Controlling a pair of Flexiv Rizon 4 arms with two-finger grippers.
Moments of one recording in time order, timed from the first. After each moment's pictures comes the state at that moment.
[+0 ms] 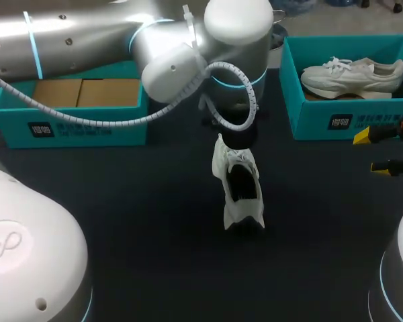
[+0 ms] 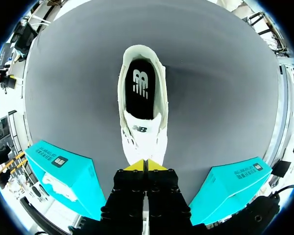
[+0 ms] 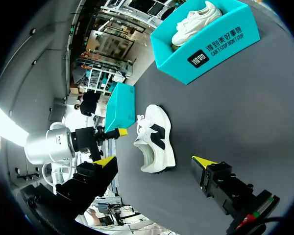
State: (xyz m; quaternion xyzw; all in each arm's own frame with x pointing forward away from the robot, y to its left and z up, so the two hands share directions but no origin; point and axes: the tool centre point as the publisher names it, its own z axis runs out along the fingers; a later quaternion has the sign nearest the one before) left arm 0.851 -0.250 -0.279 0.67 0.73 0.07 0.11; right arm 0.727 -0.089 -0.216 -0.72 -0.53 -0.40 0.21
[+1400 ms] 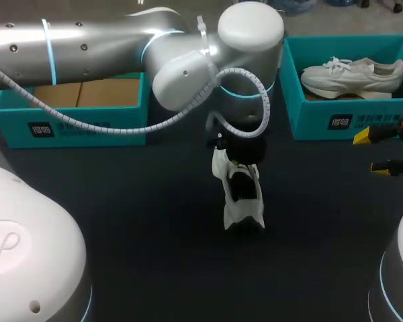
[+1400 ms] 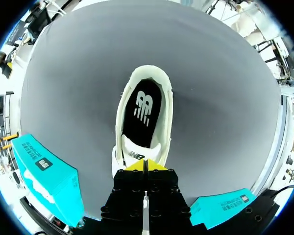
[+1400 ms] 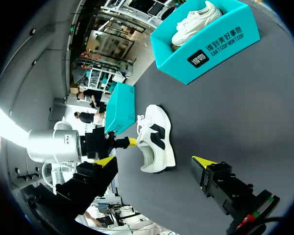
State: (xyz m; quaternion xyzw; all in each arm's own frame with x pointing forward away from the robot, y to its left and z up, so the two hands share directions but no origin) left arm 0.814 -0.249 -0.311 0.59 0.81 0.03 0.05; right arm 0.727 -0.089 -0.216 -0.72 -0.53 -0.40 0.21
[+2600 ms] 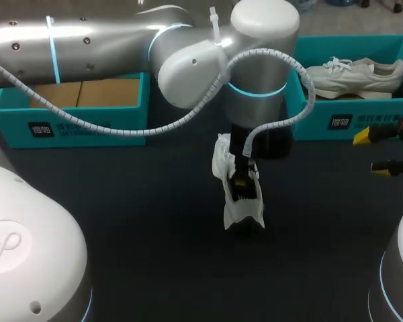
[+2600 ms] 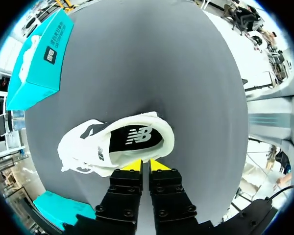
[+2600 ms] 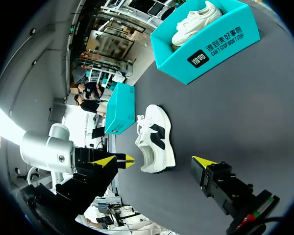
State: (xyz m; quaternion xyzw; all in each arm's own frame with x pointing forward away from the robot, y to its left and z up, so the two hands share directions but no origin) left arm 0.737 -0.245 -0.298 0.06 1.00 0.01 -0.01; right arm 0.727 -0.089 -0.216 -0.72 -0.53 -0.40 0.21
